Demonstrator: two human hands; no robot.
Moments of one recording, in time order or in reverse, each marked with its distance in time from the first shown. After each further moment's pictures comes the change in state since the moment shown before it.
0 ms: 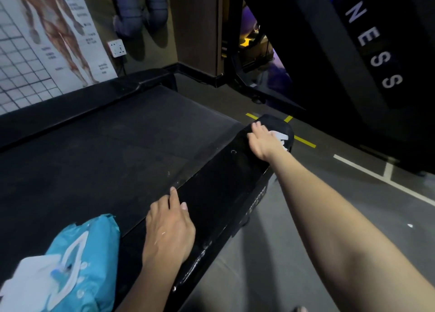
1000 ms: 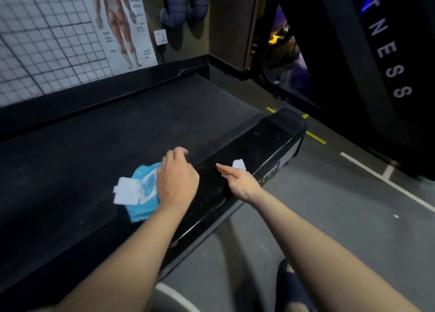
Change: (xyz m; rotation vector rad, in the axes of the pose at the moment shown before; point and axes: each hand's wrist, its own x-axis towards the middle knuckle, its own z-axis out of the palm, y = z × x) left_hand -0.060 -0.036 -0.097 -0.235 0.294 -0.070; right_hand -0.247 -0.127 0.042 0.496 -0.330 -0.083
